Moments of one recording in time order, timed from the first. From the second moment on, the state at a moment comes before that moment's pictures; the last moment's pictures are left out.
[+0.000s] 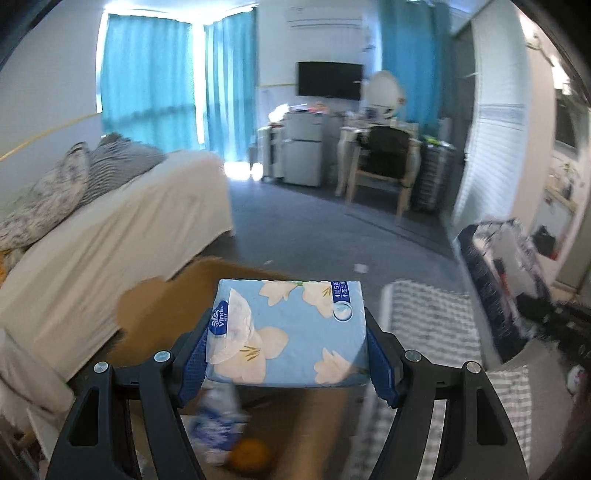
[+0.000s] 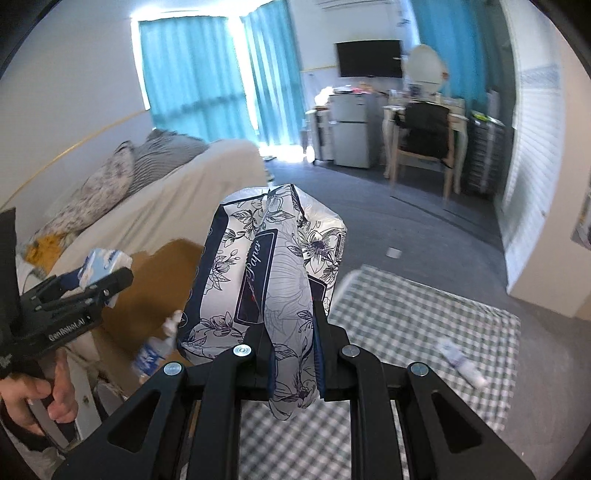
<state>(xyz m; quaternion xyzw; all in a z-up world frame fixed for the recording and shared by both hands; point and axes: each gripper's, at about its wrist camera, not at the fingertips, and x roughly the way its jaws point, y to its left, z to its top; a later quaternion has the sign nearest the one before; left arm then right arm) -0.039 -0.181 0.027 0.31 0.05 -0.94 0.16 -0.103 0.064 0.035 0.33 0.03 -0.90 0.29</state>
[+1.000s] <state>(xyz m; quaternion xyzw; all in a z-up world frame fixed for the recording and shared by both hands) -0.007 -0.296 -0.001 0.33 0.09 -0.91 0.22 -0.135 -0.136 -0.064 0.42 0.15 -0.83 0.34</state>
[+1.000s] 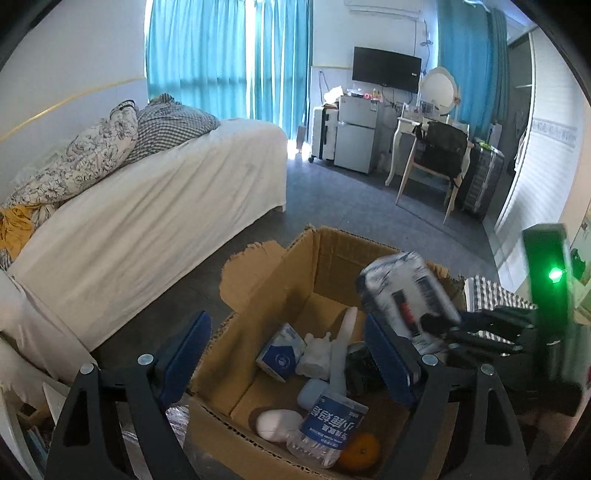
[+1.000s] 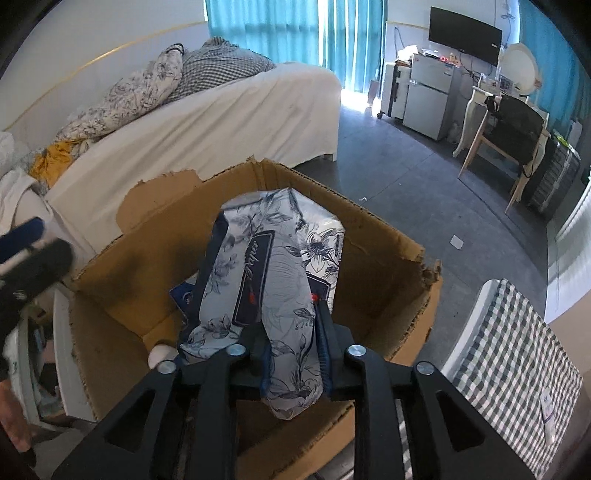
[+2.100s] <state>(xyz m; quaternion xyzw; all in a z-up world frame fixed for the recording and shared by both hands) -0.057 -0.108 0.014 0.33 0.05 -0.94 0.07 -0.200 0.240 -0.122 0.45 0.14 -0.87 0.12</state>
